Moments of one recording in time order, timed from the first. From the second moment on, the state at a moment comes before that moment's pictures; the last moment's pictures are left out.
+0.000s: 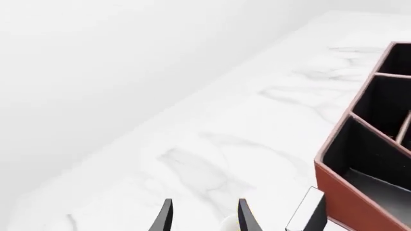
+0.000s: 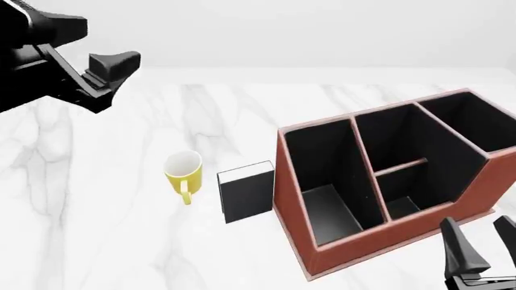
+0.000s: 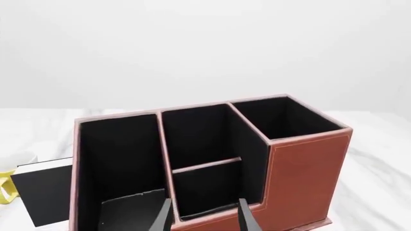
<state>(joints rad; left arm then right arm) -0.39 0.95 -1.10 0.38 0.38 0.04 0.00 0.00 0.00 0.01</state>
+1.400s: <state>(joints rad) -0.72 1.60 -1.19 0.46 0.37 0.04 0.01 0.00 0.00 0.02</state>
